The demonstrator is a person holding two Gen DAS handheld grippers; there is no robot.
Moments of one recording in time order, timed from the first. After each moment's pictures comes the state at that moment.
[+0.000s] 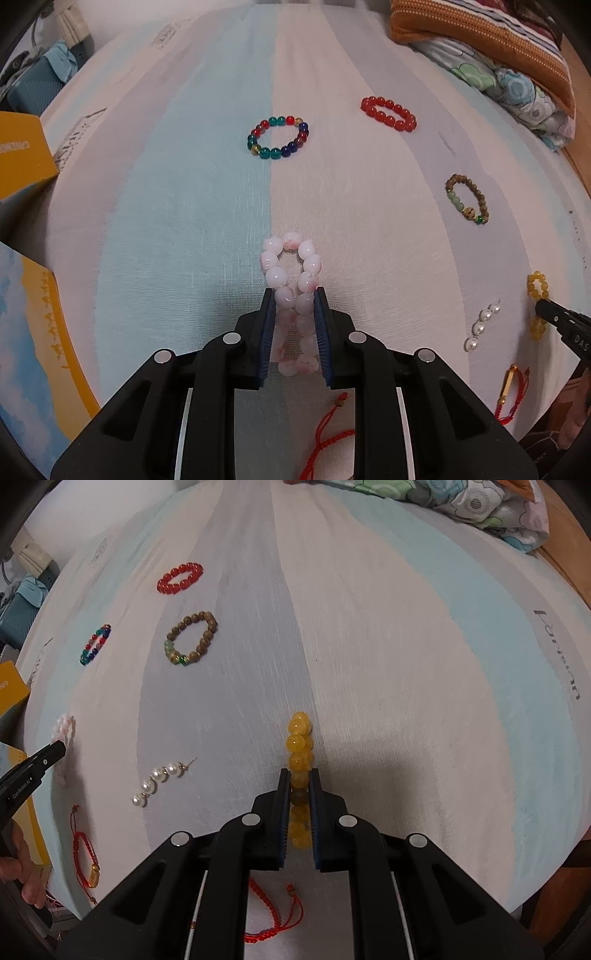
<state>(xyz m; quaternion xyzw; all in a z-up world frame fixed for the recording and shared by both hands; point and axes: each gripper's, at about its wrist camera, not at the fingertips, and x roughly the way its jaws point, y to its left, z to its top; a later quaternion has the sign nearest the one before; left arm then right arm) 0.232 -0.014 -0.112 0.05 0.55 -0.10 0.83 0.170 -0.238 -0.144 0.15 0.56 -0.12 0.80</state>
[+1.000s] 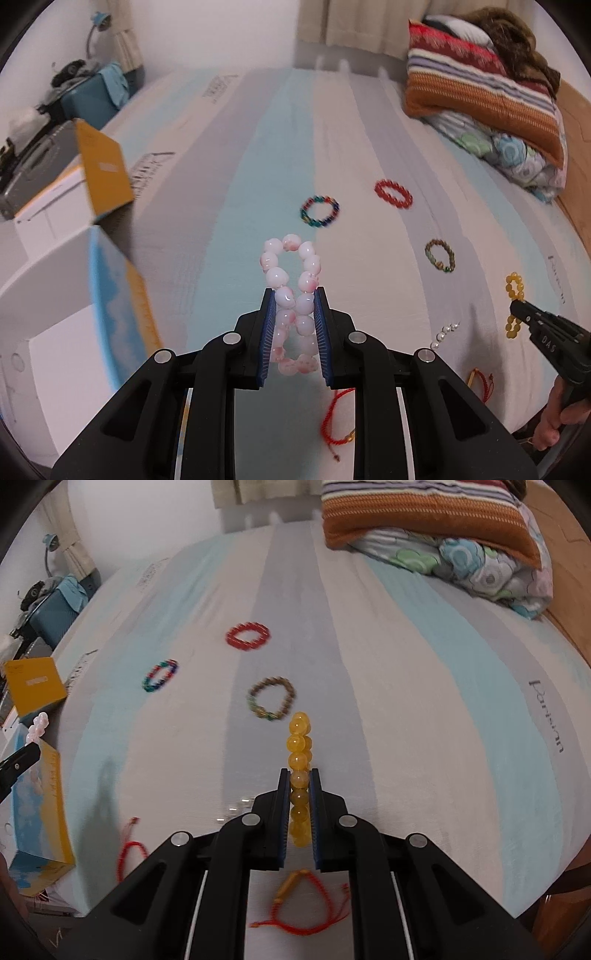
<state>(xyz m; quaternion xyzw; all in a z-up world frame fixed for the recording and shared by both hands) 0.170 0.038 -0.001 0.02 0.46 -0.05 0.89 0.161 -0.170 -0.074 0.10 0.47 -0.09 0.87</state>
